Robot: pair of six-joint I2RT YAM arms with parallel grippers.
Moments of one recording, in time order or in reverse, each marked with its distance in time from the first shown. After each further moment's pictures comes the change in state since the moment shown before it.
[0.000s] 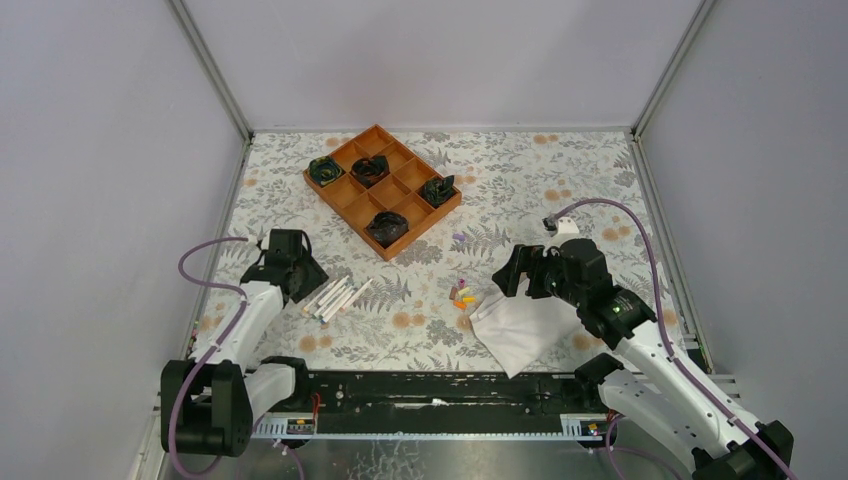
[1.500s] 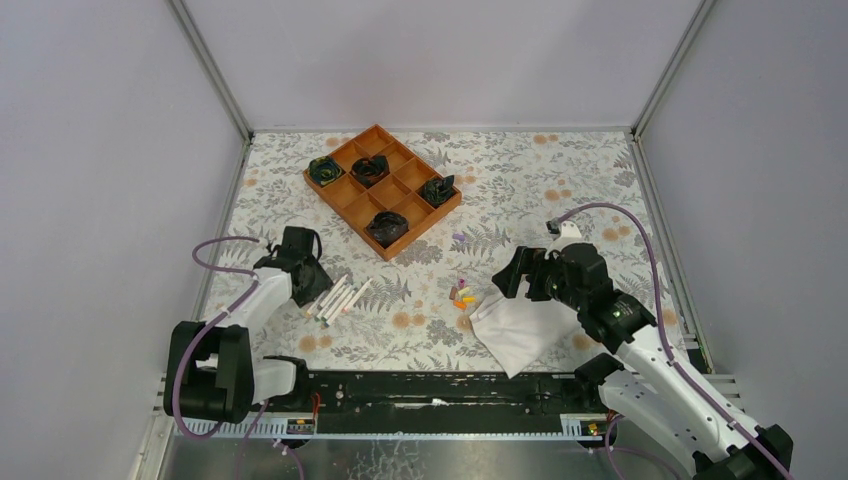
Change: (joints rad) left arm -0.039 0.164 0.010 0.003 -0.042 -0.010; right arm 0.000 -0.029 -0.039 0.020 0.000 0.063
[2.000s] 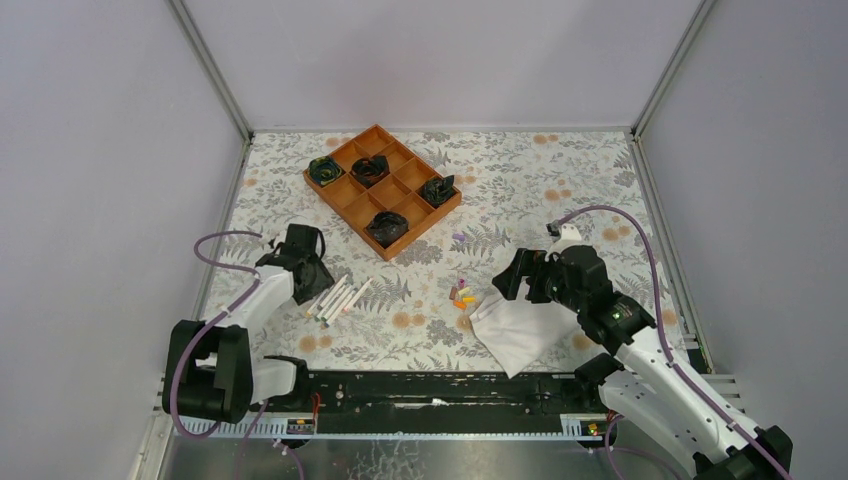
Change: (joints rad) left arm -0.022 0.003 0.024 -0.015 -0.045 0.022; right arm 0.000 -0.010 -0.018 0.000 -0.001 0.009
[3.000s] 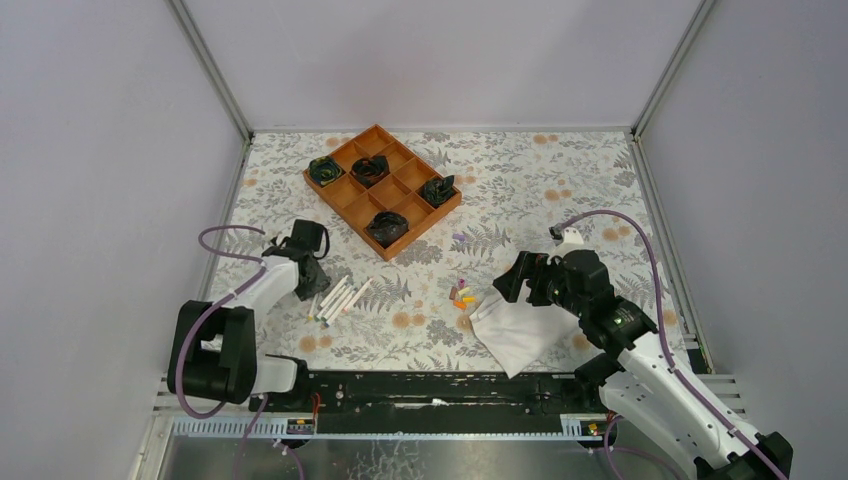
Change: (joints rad) left arm -0.018 0.089 0.042 -0.027 -0.067 0.003; right arm 0.000 -0.042 -0.032 0.006 -0.001 0.023
